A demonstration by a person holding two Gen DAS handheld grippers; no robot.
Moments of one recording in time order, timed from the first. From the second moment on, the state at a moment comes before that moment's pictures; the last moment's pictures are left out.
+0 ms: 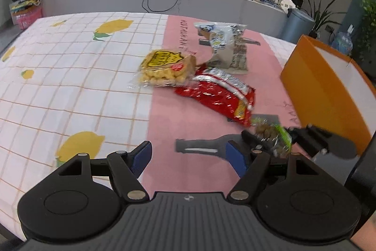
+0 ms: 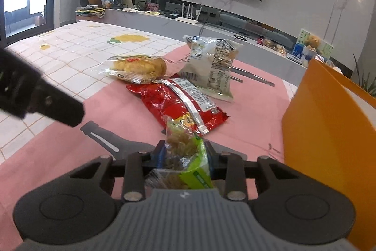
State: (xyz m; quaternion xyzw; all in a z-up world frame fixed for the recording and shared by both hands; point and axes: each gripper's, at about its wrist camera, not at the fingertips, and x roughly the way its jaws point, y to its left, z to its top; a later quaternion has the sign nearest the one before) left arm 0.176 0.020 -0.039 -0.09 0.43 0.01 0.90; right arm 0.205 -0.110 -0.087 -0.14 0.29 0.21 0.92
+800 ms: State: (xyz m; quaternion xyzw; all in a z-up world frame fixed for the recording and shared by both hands) left arm 0.202 0.003 -0.040 -0.10 0.44 0.04 0.89; right arm 0.175 -0.138 -0.047 -0.06 0.37 0.19 0.91
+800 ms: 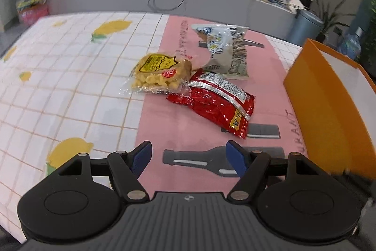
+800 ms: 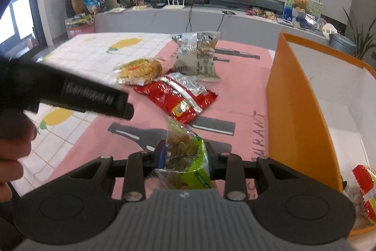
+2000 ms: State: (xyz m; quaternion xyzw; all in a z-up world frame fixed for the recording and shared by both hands) left arm 0.385 -0.029 -0.082 -0.18 0.59 0.23 0.76; right arm 0.185 -0.141 -0.062 -0.08 0.41 0.18 0.89
